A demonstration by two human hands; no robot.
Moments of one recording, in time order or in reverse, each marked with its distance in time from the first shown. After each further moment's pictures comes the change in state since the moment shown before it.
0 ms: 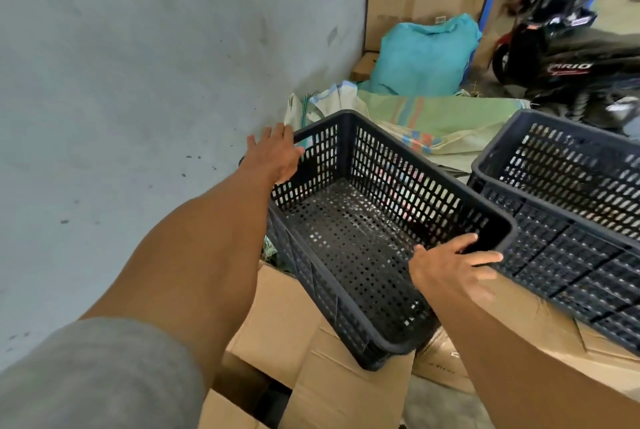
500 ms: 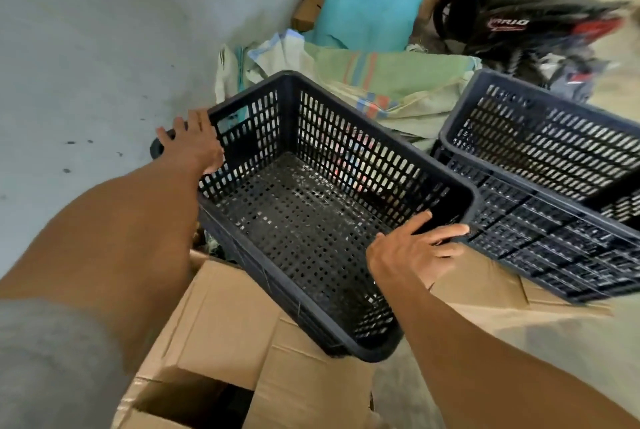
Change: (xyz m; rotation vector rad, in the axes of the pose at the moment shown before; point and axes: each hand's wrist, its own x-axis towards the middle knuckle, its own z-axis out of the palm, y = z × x) left_hand 0.066 -0.038 0.080 0.023 -0.179 -0.174; right_hand 0.005 -0.020 0.022 -0.249 0.131 0.001
